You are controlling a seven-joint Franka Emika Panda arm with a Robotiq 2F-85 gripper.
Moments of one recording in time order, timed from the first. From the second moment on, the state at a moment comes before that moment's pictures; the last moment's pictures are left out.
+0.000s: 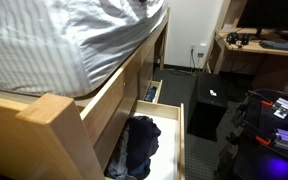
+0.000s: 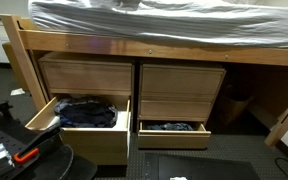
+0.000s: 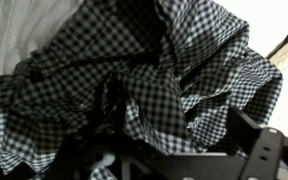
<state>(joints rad) 0.03 0.53 0.07 -1.25 0.28 2.49 0.45</state>
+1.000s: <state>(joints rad) 0.09 0.53 -0.05 -1.14 0.06 2.22 0.55</state>
